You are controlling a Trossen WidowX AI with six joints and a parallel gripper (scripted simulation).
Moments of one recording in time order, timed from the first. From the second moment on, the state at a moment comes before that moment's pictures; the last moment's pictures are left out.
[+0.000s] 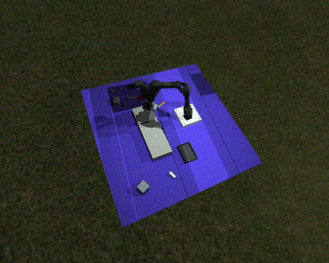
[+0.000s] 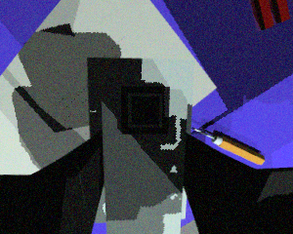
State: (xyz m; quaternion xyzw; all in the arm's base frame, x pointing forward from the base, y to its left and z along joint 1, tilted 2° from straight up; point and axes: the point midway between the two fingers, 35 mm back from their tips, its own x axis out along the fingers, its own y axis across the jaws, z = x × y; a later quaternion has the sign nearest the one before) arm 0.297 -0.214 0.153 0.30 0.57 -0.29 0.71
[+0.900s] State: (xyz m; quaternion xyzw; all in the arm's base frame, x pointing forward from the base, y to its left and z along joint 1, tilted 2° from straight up) arm 0.335 -0.232 0.160 0.03 0.58 -0.07 0.81
